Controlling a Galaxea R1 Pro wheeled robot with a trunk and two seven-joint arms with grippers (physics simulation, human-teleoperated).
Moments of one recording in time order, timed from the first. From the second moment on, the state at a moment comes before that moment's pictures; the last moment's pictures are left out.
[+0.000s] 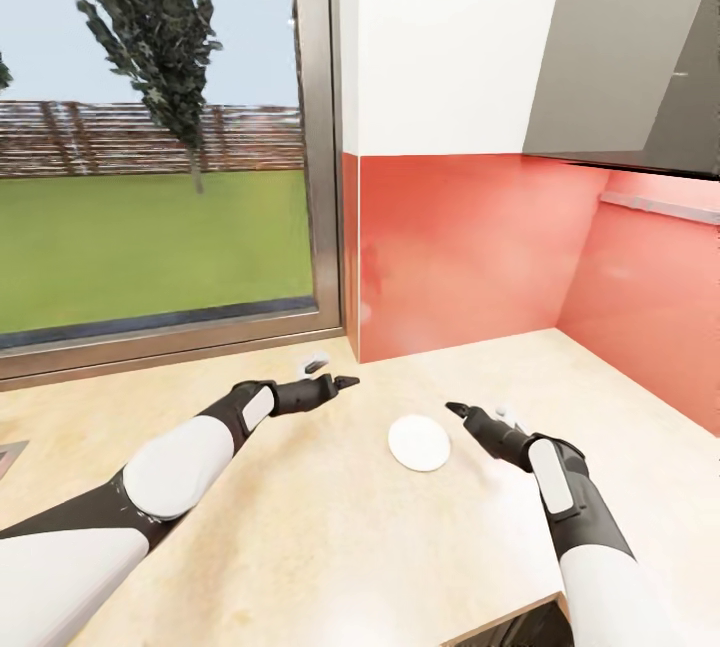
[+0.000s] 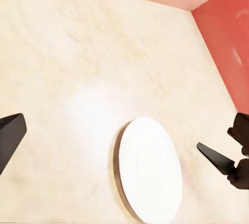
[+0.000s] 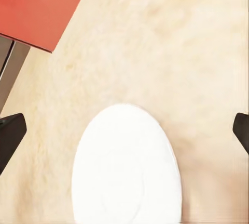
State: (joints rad) left arm -1.14 -0.13 0.81 -0.12 -0.46 0.43 -0.65; right arm -0.63 0.03 -0.36 -0.92 -0.52 0.71 0.18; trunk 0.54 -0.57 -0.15
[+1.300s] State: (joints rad) left arm -1.11 -0.12 0.81 -0.12 -0.46 0.42 -0.65; right arm -0.63 0.03 -0.36 -0.92 -0.52 0.71 0.19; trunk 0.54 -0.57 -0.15
